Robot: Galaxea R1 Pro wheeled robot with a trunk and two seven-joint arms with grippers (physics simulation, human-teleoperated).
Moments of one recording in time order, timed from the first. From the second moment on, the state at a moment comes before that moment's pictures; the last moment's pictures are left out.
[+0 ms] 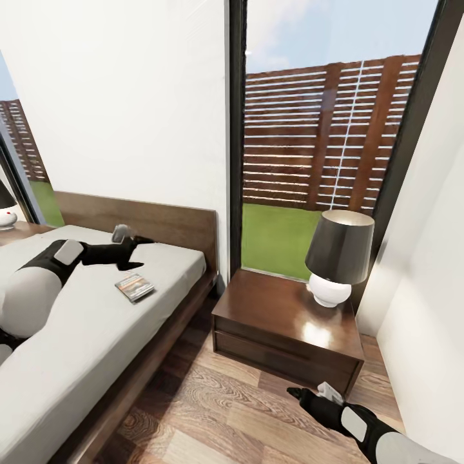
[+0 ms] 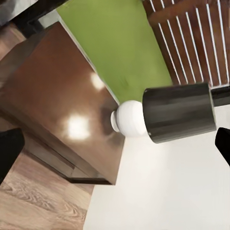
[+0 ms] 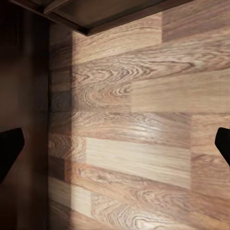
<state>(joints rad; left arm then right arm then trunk) -1.38 0.28 0.54 -0.19 0.19 1.01 -0.47 -0.64 -0.11 -0.05 -0.10 -0.54 0.27 0.42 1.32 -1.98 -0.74</state>
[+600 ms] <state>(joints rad) -1.41 0.46 0.53 -0.17 0.18 1.02 -0.37 -0.64 -0.11 -0.06 -0.10 -0.54 0.26 0.54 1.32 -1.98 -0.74</state>
